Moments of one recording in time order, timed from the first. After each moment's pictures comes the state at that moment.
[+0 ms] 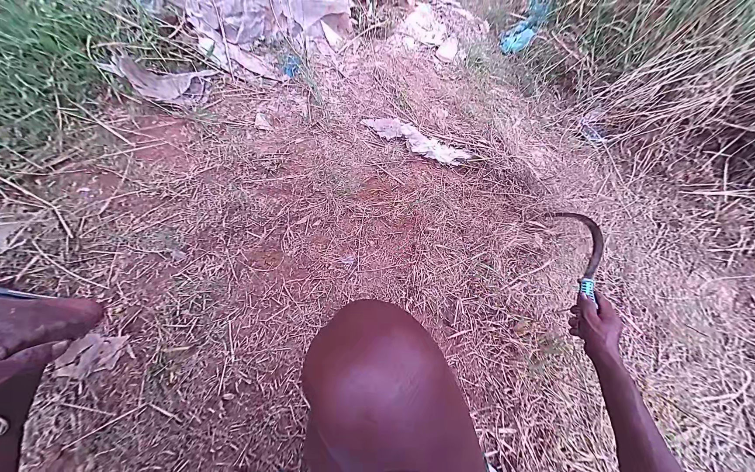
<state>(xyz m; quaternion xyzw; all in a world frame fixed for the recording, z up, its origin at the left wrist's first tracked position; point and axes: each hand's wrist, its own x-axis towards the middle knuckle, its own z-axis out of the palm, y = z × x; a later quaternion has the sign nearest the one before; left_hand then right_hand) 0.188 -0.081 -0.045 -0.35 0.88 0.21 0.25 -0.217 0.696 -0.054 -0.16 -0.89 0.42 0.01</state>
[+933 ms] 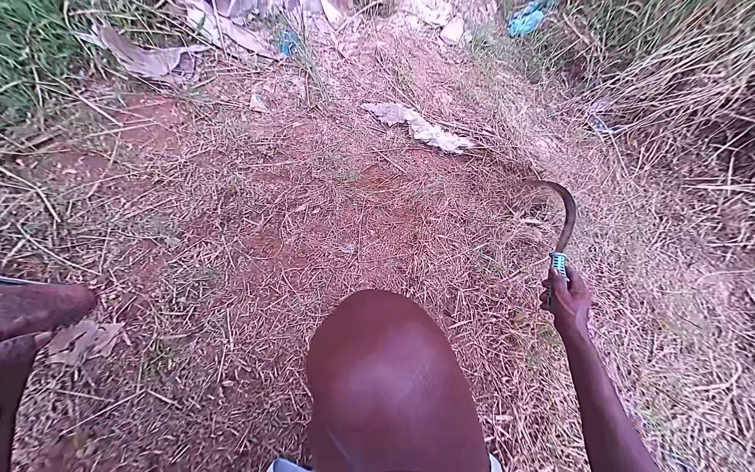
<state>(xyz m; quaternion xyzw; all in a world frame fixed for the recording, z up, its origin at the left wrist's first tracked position) 0.184 -0.082 -0.048 -0.04 0.98 0.16 0.07 -0.216 0.627 -0.057 -0.10 -0.89 0.45 0.01</state>
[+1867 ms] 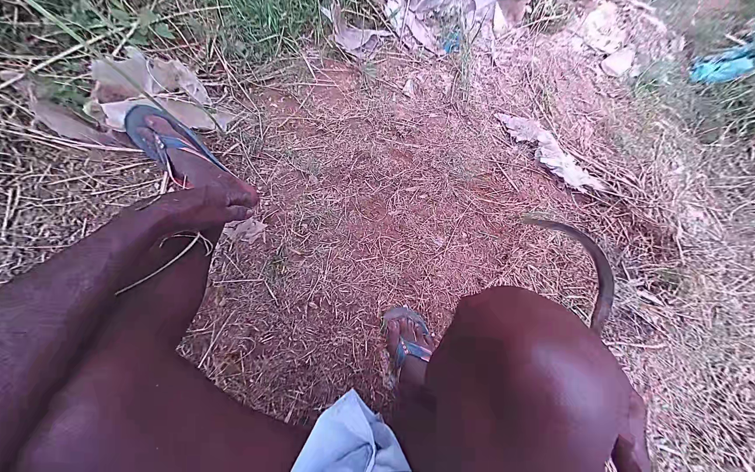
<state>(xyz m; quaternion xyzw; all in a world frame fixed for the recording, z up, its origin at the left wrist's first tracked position) 0.192 -0.095 -0.045 -0.34 0.87 0.29 0.20 -0.123 0.552 -0.036 0.07 -0.88 0.44 -0.15</state>
